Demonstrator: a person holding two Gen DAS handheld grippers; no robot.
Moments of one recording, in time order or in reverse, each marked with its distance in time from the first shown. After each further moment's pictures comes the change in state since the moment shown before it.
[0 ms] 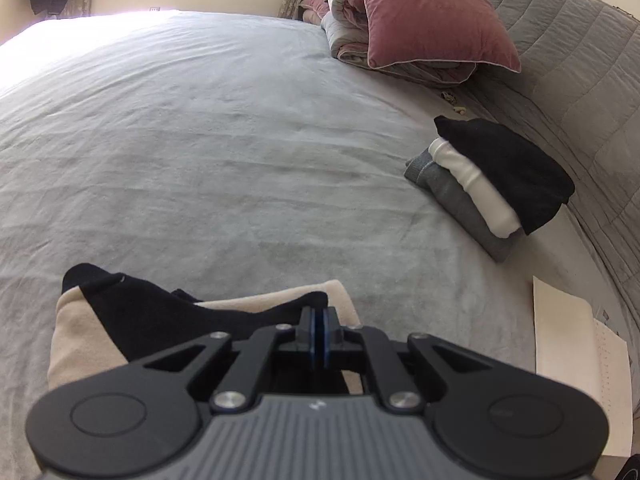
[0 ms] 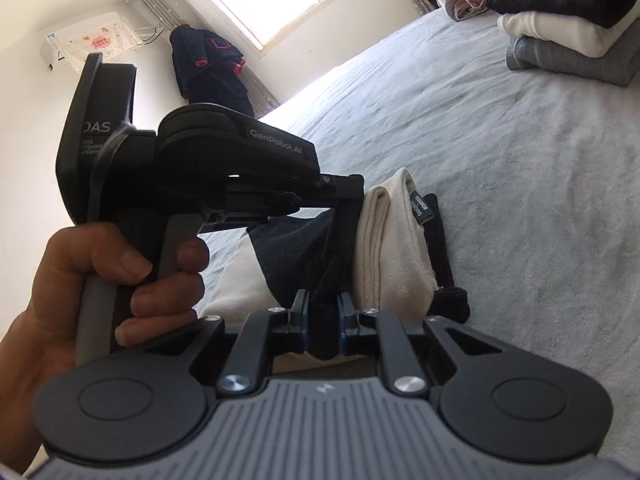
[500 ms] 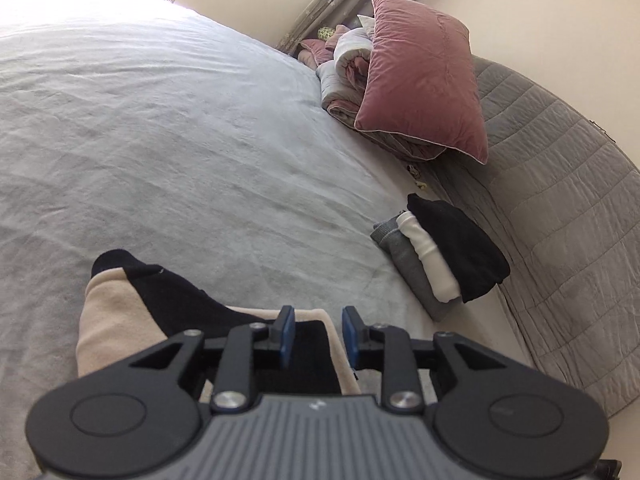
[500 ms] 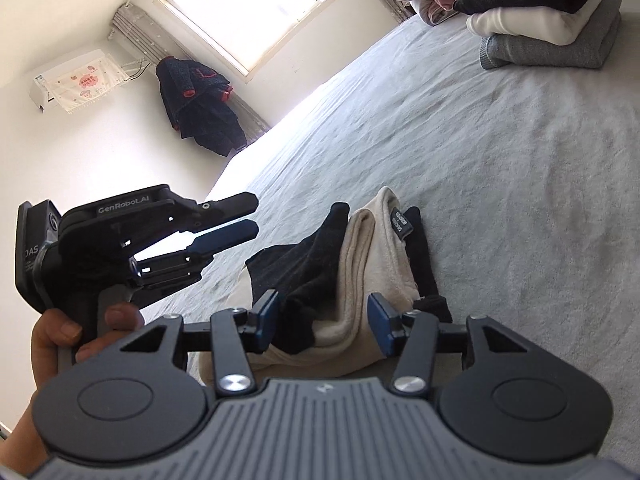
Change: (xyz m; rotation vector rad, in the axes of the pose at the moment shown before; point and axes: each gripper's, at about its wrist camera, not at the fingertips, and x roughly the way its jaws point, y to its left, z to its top) left arm -0.079 0.076 -0.019 -0.203 -0.206 -0.232; right arm -0.005 -0.014 0.008 0.108 -0.065 0.018
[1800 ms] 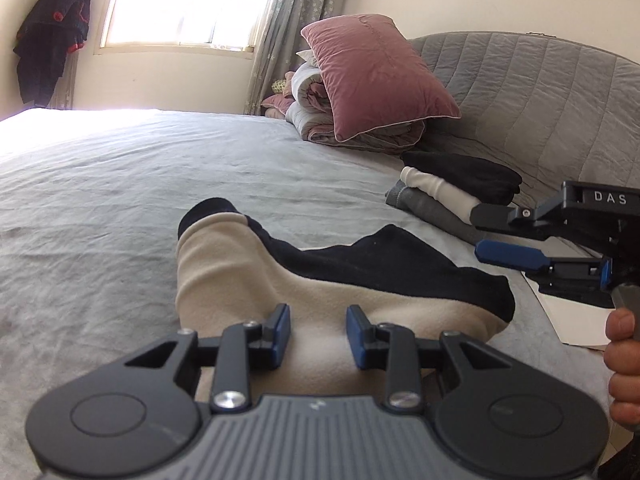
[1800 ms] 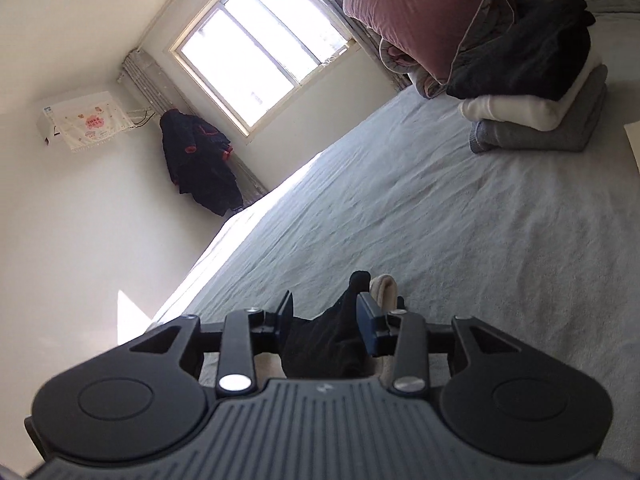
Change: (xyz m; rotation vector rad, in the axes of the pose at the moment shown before) left arm -0.008 0.003 -0.101 0.398 -0.166 0.094; right arm -0.034 0.024 0.005 -0.138 -0.227 -0.038
